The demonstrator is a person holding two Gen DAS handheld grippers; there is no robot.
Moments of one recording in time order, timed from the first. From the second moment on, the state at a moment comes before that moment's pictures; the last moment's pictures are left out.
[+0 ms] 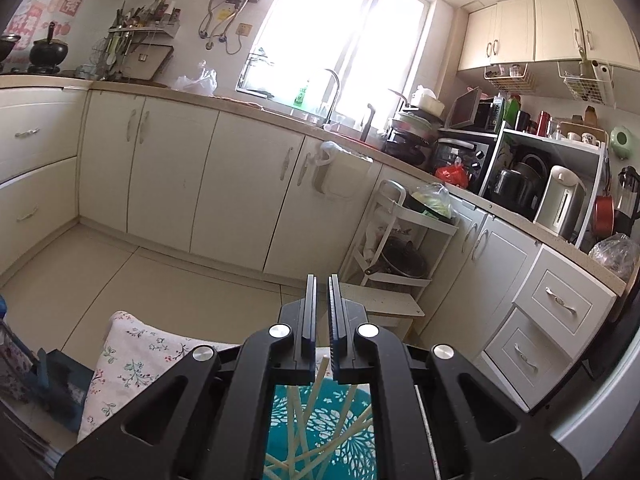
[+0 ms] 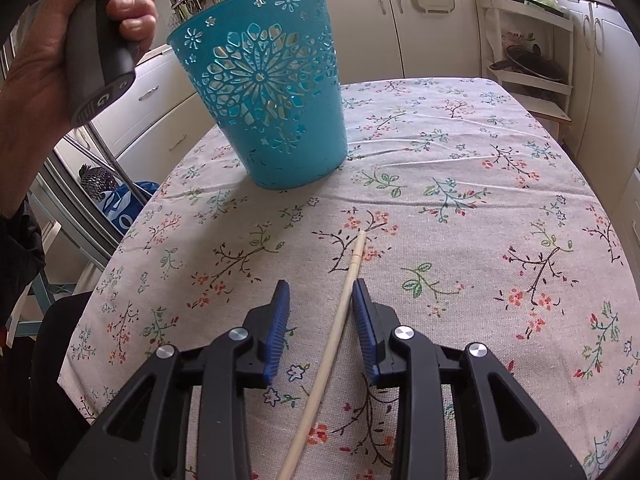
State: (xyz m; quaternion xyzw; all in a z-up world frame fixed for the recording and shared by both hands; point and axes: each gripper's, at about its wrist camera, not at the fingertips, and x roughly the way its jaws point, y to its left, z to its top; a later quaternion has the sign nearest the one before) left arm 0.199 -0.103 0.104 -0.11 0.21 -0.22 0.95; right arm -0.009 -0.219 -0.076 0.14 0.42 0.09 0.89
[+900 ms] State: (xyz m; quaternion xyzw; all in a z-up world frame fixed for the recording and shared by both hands) left arm 0.065 -0.053 -0.017 0.08 0.29 -0.10 0.95; right arm -0.007 -0.220 -0.074 0.12 0.44 0.07 0.89
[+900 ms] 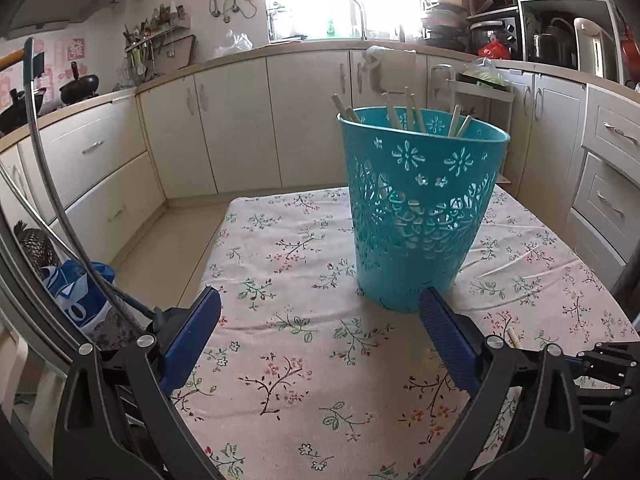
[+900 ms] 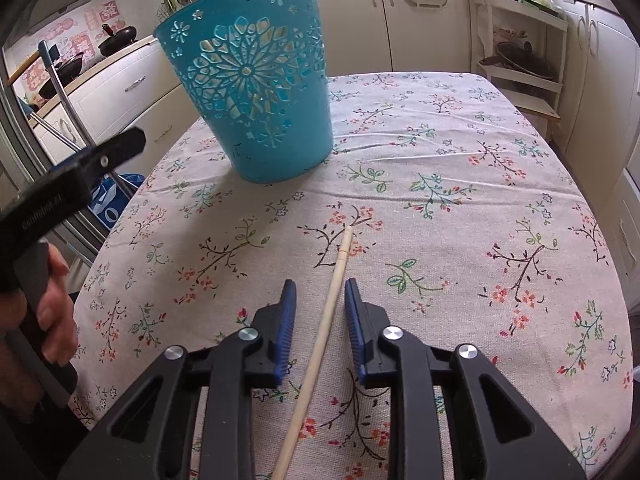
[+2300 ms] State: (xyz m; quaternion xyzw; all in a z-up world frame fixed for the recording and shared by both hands) left arm 0.102 -0.026 -0.062 -0.03 0.41 -0.09 0.91; right arm 0.071 -0.243 0.171 0.23 0.20 0.18 0.94
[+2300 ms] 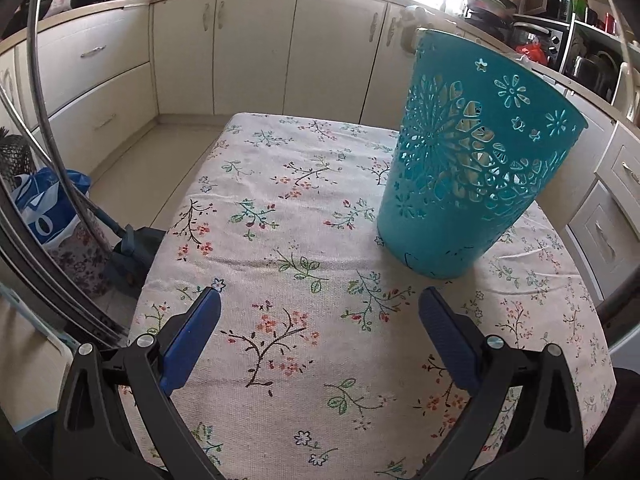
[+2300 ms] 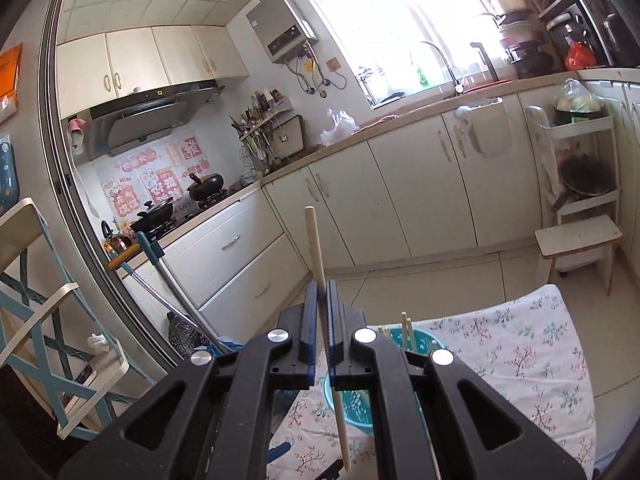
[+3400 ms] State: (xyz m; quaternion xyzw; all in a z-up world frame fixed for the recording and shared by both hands) left arm 0.105 0.008 -0.070 -0.13 0.40 -0.06 0.91; right arm 0.058 -0.154 -0.039 0.04 0.51 0.19 0.84
